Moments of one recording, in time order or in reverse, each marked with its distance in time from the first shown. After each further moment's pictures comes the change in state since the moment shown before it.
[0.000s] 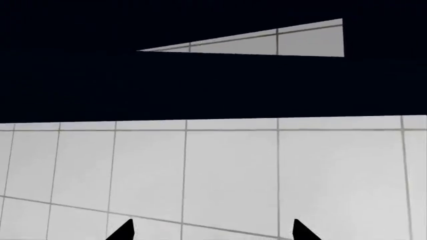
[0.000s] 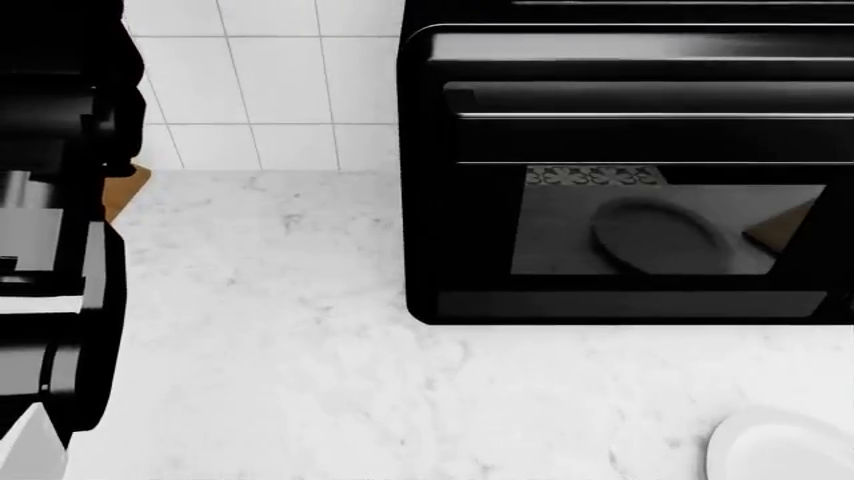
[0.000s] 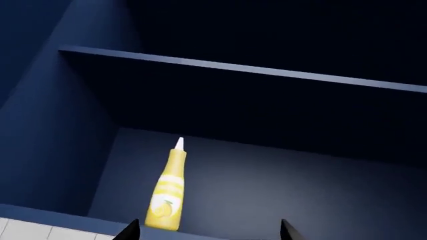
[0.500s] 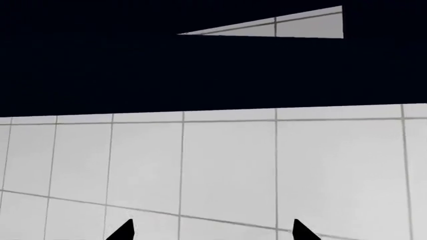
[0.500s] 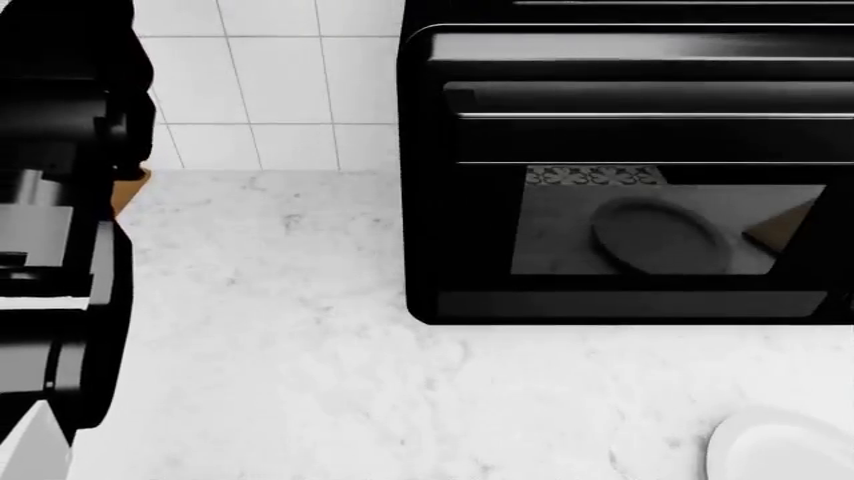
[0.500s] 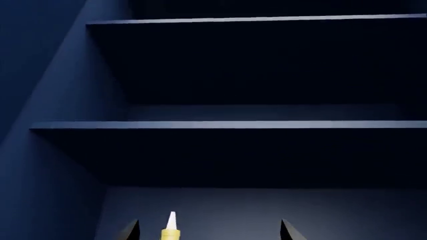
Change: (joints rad) left arm -0.011 0.015 0.006 -0.065 0.005 0.037 -0.004; right arm 0.218 -0.264 -0.110 0.335 -0.245 0.050 -0.049
